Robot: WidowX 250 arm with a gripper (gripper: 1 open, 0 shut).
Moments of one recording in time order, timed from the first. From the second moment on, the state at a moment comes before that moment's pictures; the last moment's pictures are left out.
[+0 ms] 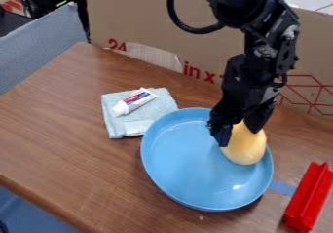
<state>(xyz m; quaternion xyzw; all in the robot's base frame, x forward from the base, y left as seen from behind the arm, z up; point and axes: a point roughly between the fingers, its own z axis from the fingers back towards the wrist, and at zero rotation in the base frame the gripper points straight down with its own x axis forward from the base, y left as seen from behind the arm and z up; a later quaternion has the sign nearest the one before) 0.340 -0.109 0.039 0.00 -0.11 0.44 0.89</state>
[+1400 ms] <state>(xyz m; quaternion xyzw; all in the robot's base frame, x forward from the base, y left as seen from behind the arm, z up) 0.381 -0.103 0.008 -0.01 -0.11 0.44 0.89</state>
